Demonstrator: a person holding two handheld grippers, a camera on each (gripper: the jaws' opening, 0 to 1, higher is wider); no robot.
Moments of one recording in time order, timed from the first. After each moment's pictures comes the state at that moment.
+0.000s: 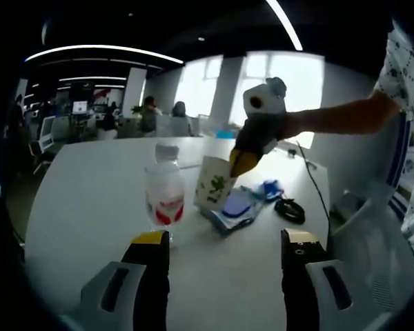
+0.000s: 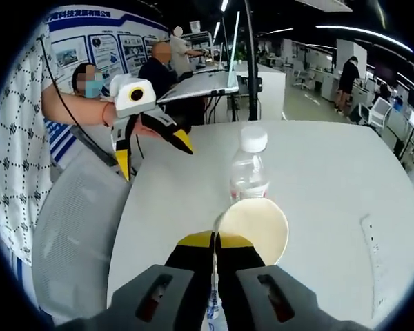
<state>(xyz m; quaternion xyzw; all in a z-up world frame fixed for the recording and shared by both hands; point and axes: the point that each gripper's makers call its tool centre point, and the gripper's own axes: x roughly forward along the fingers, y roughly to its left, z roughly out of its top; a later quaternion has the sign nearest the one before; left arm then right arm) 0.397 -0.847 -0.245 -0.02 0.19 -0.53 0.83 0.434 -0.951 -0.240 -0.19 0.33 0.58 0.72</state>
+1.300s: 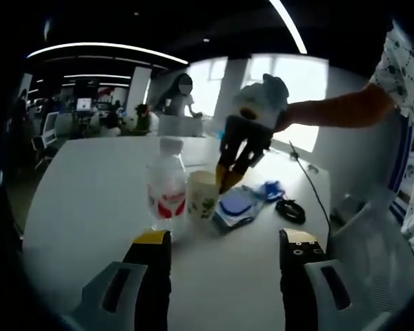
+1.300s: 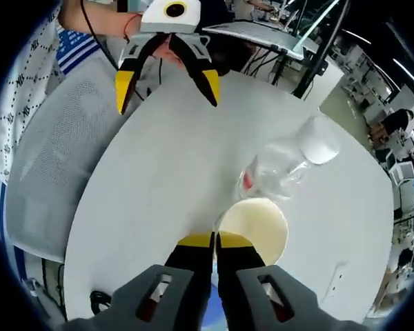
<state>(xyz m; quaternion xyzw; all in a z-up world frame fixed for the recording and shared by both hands) 0.398 -0.845 -0.251 -0.03 0.20 -0.52 0.83 0.448 -0.944 -0.289 -0.44 0.33 0.61 0.57</state>
